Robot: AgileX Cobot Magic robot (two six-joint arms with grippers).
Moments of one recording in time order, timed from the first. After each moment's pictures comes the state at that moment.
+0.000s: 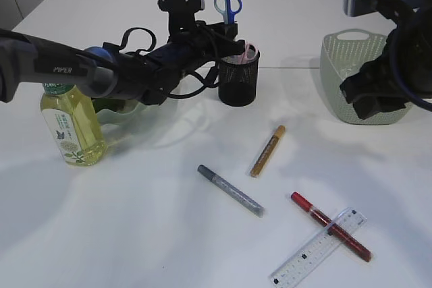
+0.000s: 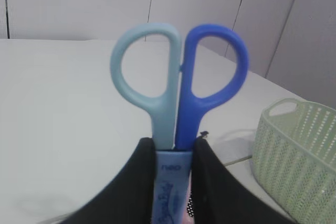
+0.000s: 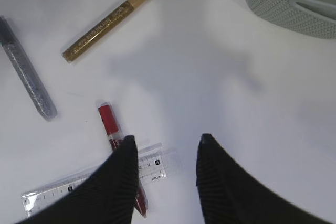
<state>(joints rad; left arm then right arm) -0.51 2.43 -1.71 0.13 -0.61 -0.32 0.34 1.43 -1.12 -0.12 0.90 0.06</state>
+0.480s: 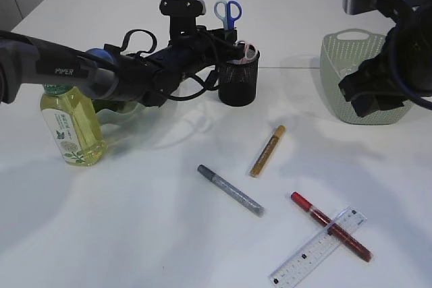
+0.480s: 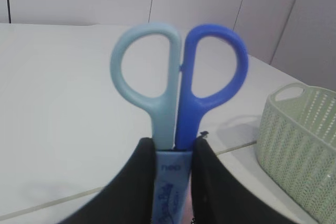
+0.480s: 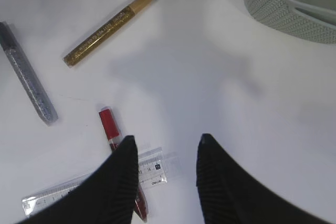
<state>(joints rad) -0.51 2.44 -1.71 0.13 -0.57 -0.32 0.34 1.43 -1.12 -0.12 0.88 0.06</state>
